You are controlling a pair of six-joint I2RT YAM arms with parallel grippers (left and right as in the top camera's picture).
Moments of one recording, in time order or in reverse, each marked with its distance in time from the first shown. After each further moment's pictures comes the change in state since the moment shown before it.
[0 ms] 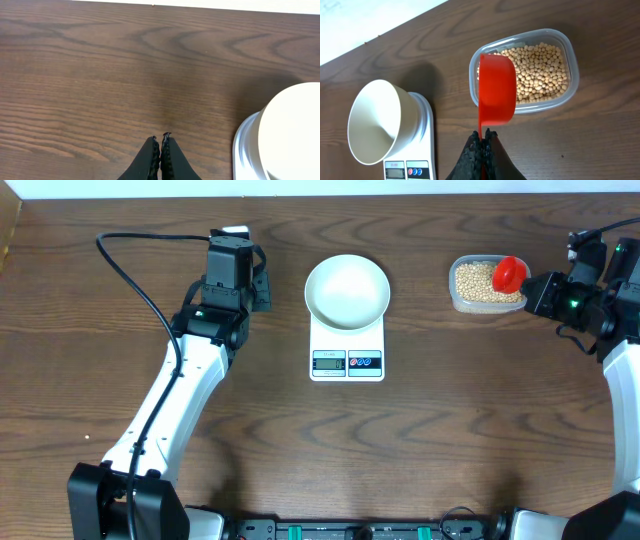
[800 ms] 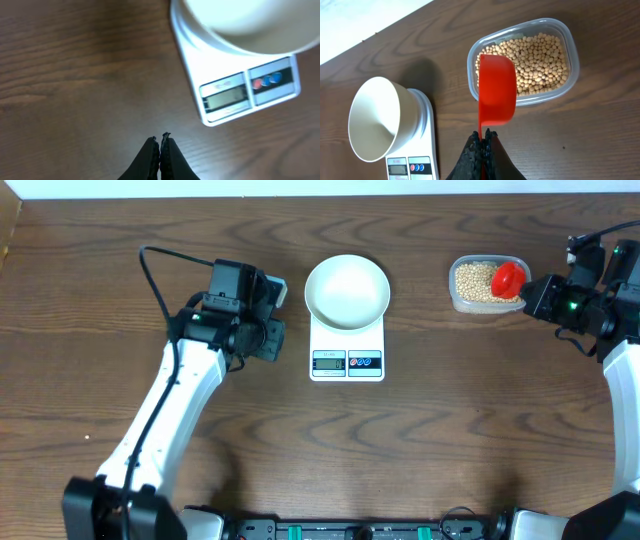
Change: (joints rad) left arm -0.007 -0.043 0.000 -0.410 0.364 0.284; right arm 0.000 0.000 0.000 -0.034 0.003 0.014
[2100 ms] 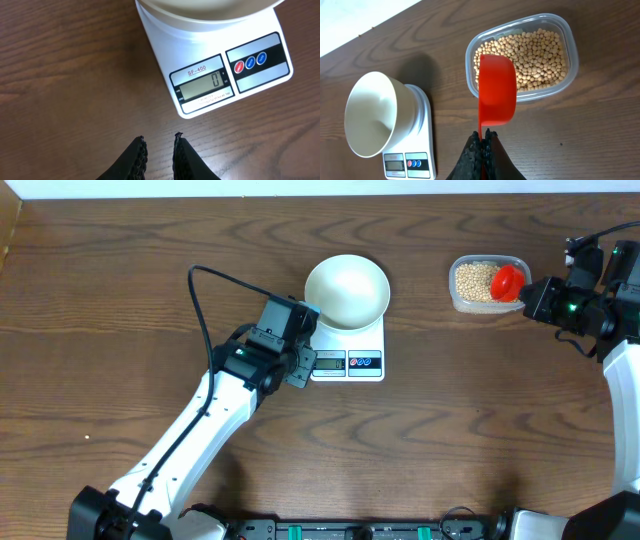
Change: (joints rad) left arm -0.233 -0.067 -0.151 0.110 -0.185 -0.118; right arm 0.000 0.000 0.000 -0.015 0.003 -0.023
